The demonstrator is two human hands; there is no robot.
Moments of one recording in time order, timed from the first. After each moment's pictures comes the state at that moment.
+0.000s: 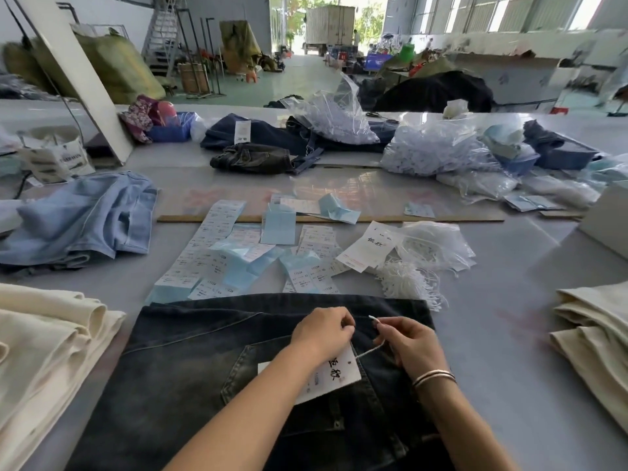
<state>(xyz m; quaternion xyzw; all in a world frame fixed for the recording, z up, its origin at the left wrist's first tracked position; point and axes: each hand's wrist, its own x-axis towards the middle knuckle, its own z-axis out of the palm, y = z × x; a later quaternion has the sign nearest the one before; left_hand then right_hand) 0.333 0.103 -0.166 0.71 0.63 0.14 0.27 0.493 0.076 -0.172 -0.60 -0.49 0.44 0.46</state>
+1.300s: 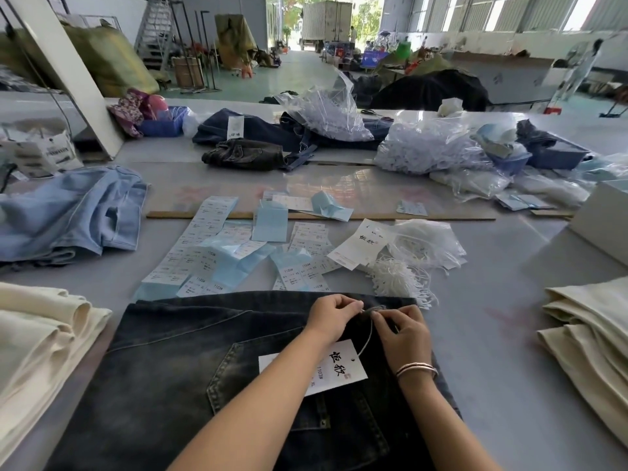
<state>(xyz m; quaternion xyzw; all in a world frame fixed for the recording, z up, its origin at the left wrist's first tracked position) 0.365 0.124 -0.183 0.47 0.58 0.40 0.53 0.498 0.097 -0.194 -0.67 -0.59 0.13 0.43</state>
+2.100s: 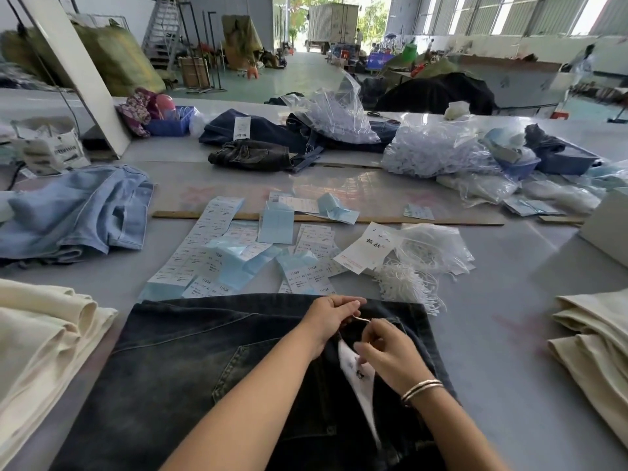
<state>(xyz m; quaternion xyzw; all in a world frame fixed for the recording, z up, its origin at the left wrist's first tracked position) 0.348 0.133 -0.184 0.44 0.50 0.42 0.62 0.484 0.080 -0.170 -0.56 -0.71 0.31 0.29</state>
